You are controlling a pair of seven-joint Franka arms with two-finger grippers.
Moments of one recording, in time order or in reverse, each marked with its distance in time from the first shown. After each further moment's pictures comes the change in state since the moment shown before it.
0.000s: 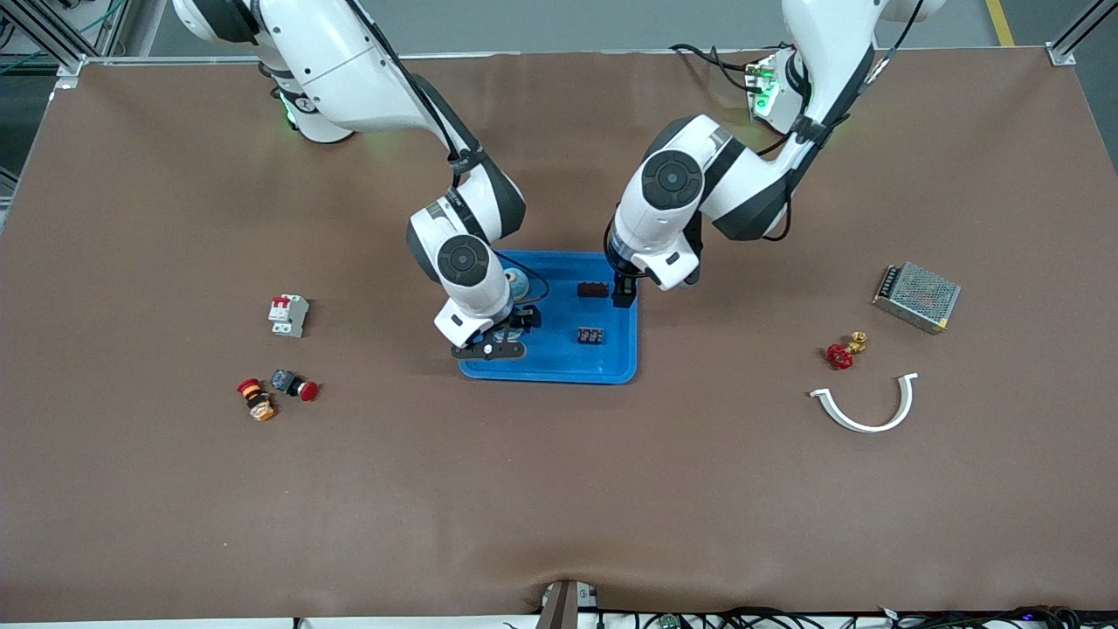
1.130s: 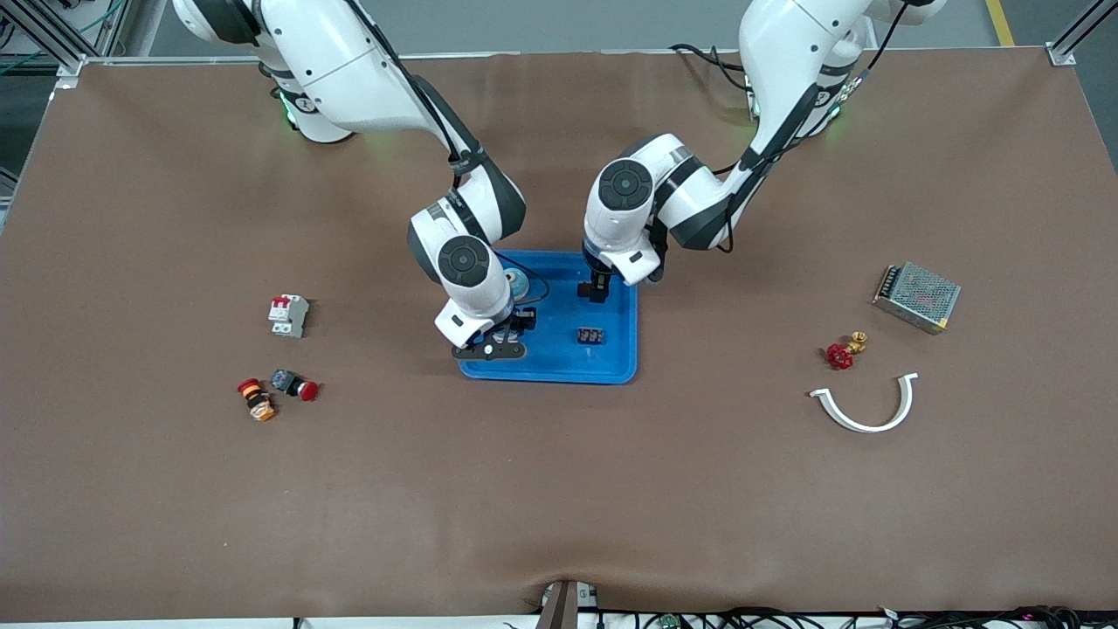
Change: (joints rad) left arm -0.075 0.125 0.001 -0.047 0.137 0.158 -0.112; right arm 0.000 0.005 -0.001 0.001 0.000 0.004 0.000
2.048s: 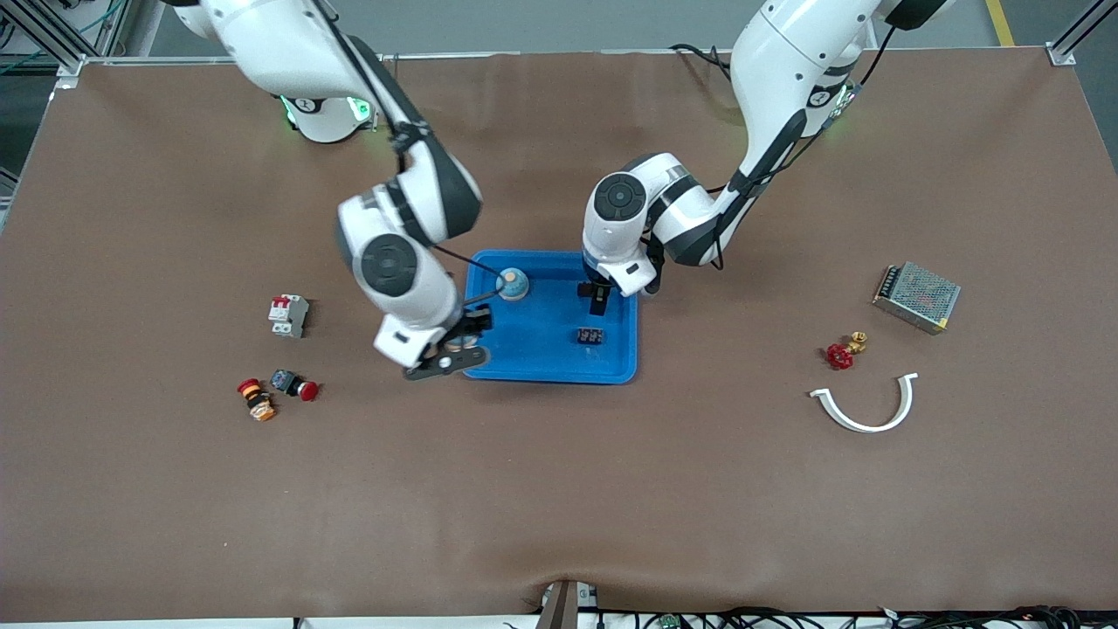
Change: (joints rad) left arm 0.002 0.073 0.008 0.027 0.094 0.053 -0.029; right arm -0.157 -0.197 -0.035 0.096 -0.001 -0.325 -0.489
